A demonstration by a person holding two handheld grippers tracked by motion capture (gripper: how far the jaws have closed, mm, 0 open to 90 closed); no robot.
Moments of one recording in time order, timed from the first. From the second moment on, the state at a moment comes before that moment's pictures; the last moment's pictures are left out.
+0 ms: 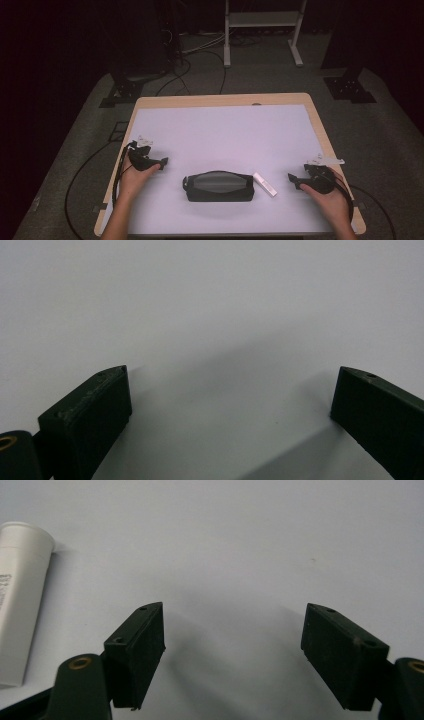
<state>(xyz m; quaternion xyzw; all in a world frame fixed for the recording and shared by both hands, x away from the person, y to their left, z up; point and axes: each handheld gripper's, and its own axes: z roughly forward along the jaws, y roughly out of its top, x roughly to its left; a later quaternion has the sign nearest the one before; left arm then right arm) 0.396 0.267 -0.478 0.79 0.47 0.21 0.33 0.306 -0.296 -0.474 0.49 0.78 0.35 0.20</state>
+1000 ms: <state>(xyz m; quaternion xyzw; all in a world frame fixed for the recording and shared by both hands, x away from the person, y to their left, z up) 0.396 0.267 -0.479 0.79 0.47 0.21 0.33 0.291 -0.269 -0.463 0.44 0.79 0.39 0.17</state>
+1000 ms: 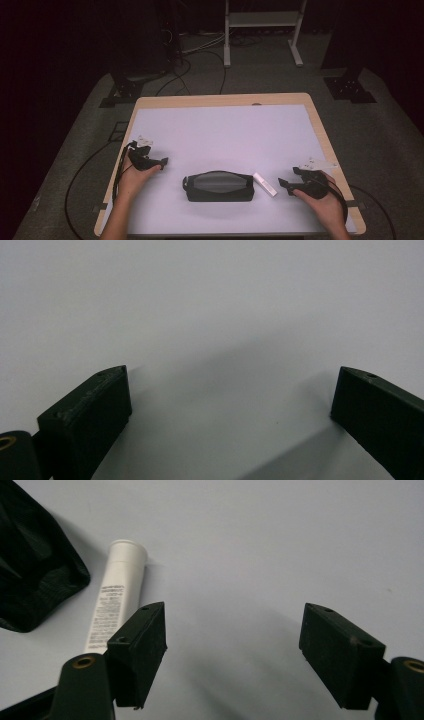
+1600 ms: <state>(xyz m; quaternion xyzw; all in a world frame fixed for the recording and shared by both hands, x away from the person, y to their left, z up) 0.396 0.267 -0.479 0.79 0.47 0.21 0.33 0.284 -0.246 -0.462 0.41 0.80 0.41 0.15</state>
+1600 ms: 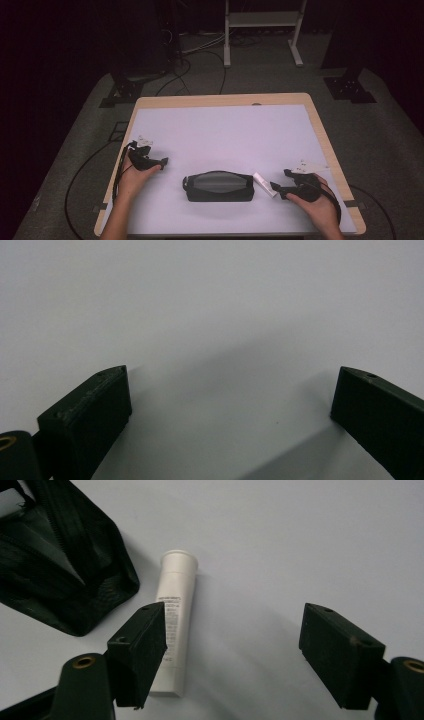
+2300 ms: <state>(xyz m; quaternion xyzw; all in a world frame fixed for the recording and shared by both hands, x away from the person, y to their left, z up) 0.396 0.267 -0.479 0.79 0.47 0.21 0.33 0.280 -0.224 -0.472 0.36 0.83 0.40 0.14</state>
